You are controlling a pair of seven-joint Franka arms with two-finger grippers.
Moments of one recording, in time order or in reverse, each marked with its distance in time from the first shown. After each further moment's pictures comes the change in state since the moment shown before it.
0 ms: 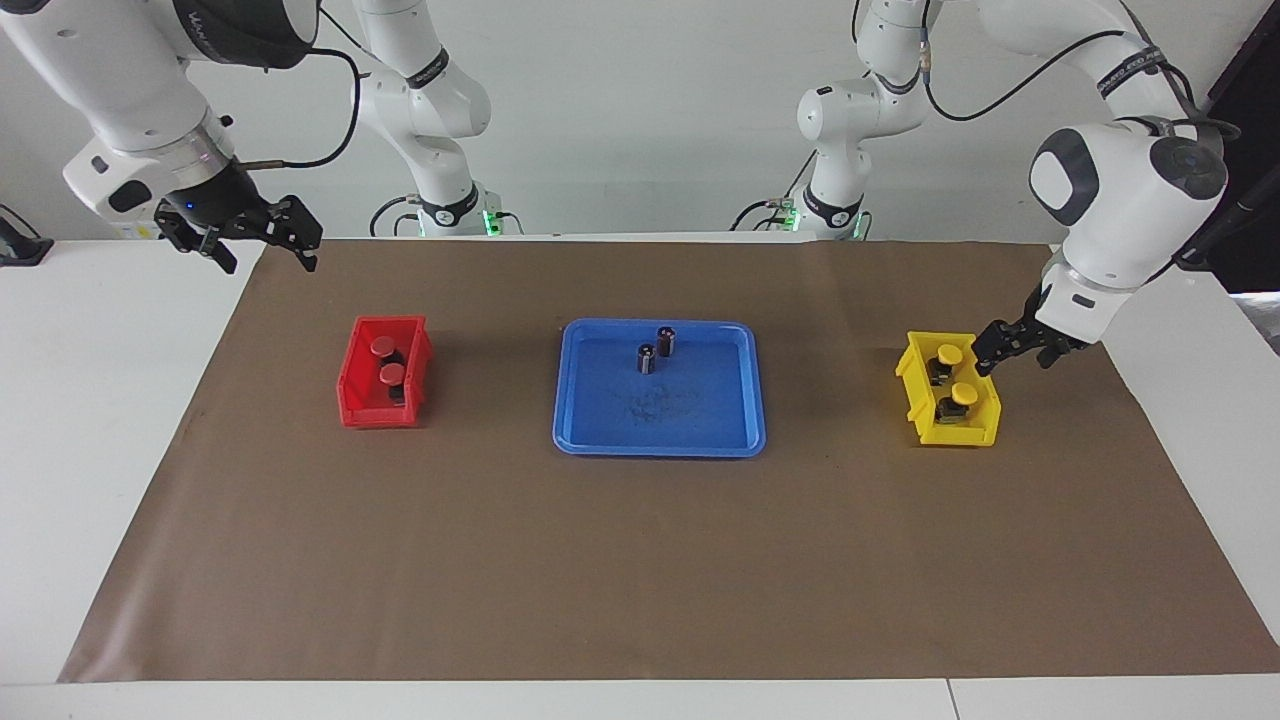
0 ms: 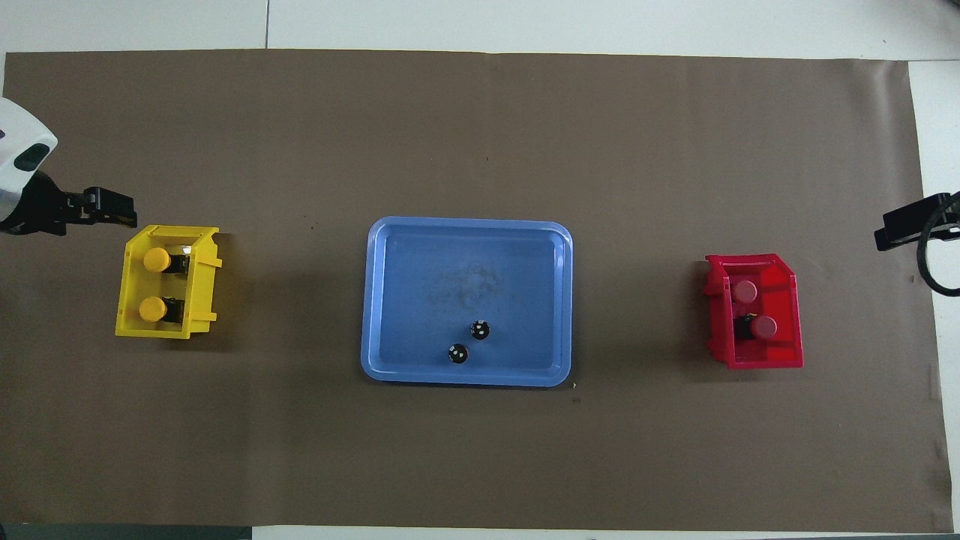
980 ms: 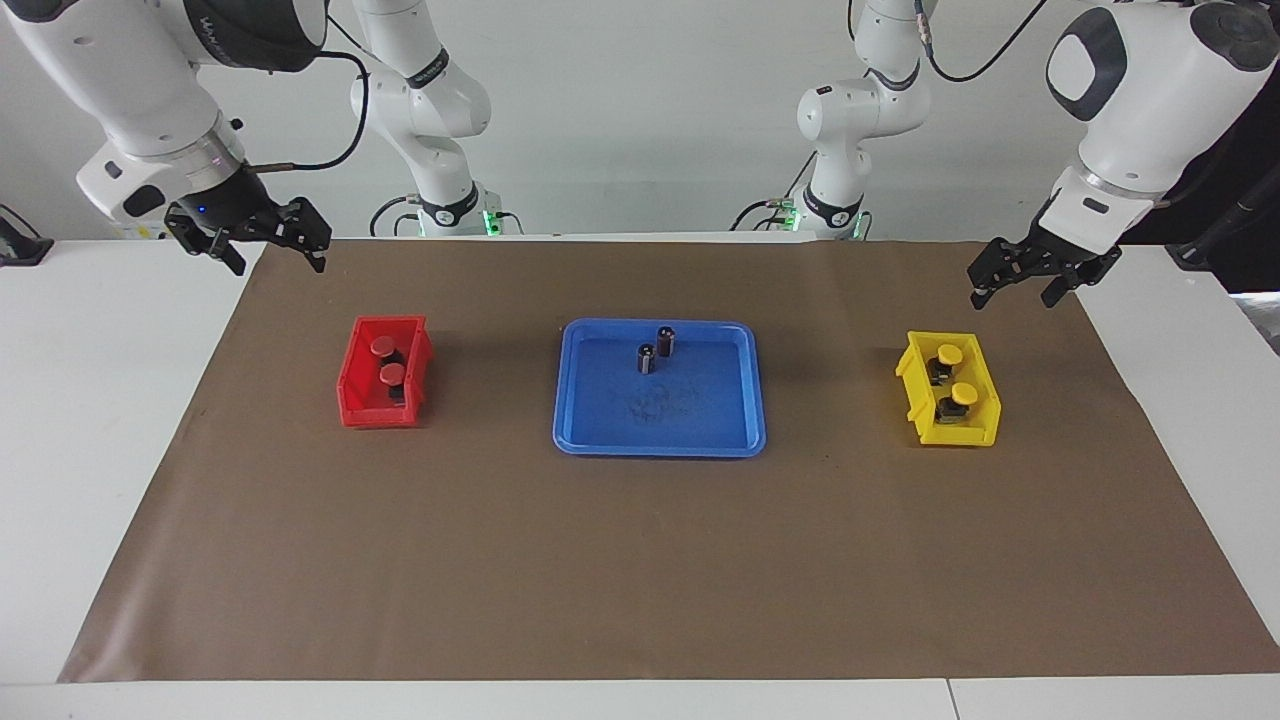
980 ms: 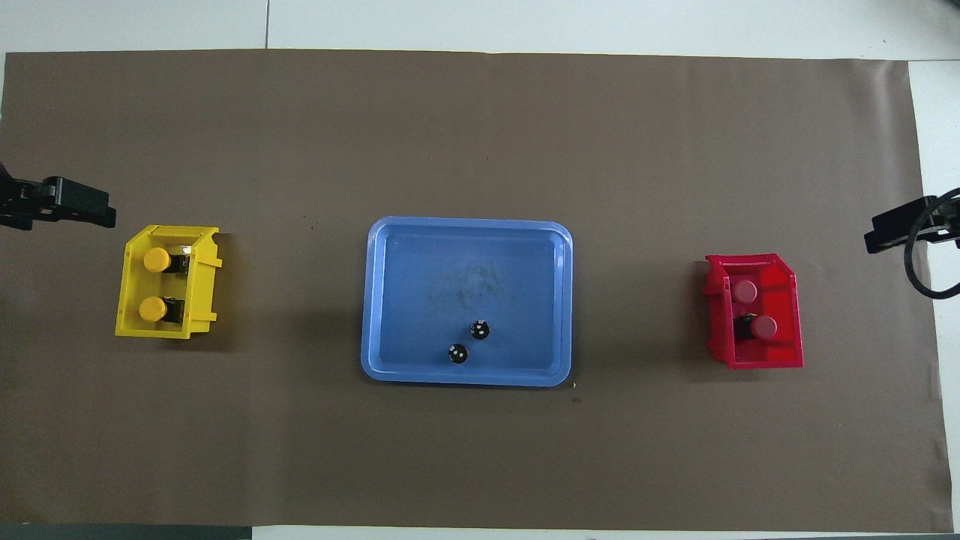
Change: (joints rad) left arm -0.013 -0.034 -0.058 0.212 -0.042 -0.260 0.008; right arm 0.012 0.000 0.002 -0.004 0.000 -0.005 0.000
